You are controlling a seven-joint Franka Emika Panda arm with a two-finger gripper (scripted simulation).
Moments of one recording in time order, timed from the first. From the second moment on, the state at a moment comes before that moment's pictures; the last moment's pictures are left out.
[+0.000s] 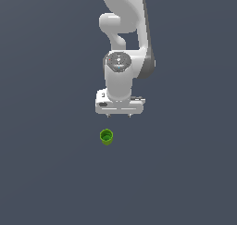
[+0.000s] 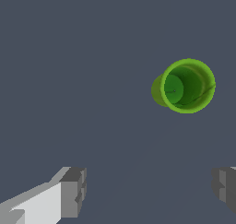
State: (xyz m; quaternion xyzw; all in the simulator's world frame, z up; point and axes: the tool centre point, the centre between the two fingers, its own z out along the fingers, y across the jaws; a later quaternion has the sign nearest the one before) arm -0.016 0.003 0.142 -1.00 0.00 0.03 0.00
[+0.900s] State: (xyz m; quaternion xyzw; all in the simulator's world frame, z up) arm -0.006 0.001 0.158 -1.00 0.00 0.02 0.00
